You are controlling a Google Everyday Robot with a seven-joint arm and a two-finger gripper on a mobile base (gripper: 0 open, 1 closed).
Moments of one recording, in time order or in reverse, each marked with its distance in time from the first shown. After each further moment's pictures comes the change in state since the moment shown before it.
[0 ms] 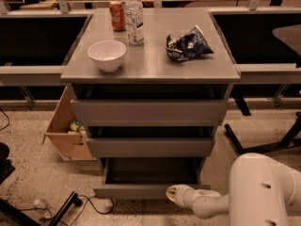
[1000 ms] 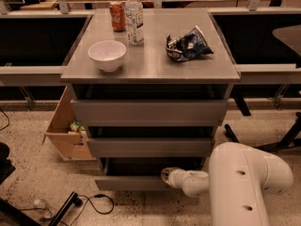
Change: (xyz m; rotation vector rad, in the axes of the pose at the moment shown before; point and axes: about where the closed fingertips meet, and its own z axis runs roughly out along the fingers) arm -0.024 -0.067 0.045 0.022 0.041 -0.048
